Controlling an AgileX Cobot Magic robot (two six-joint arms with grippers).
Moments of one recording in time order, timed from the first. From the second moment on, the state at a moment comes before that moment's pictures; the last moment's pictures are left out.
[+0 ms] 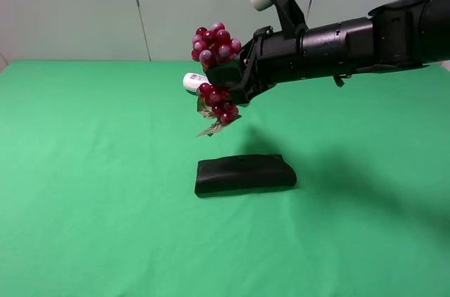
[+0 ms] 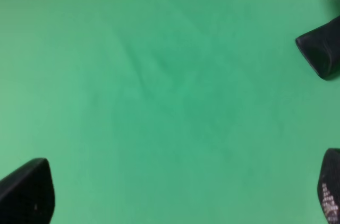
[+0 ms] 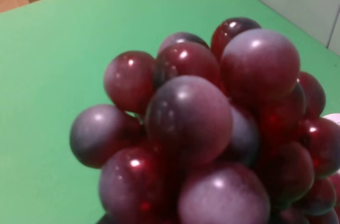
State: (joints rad) left arm -0.23 0.05 -0.50 -0.04 1.03 0.13; right arm 0.47 1.66 -0.91 1.74 0.60 -2.03
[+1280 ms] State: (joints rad) left arm -0.09 0.00 -0.48 -0.03 1.07 0.03; right arm 0.47 1.40 -0.91 1.41 0.23 -1.51
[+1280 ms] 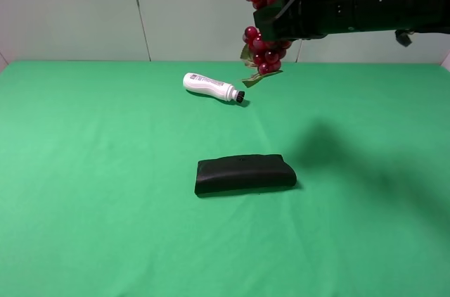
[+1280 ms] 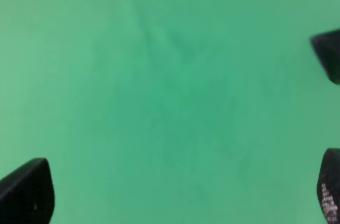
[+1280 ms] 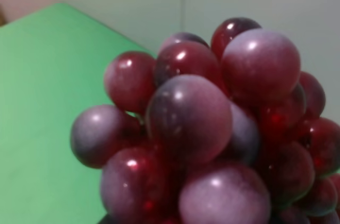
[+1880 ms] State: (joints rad) left arm 0.10 0.00 -0.48 -0.01 1.07 0.03; right arm 0.28 1.40 -0.91 0.51 0.41 -0.61
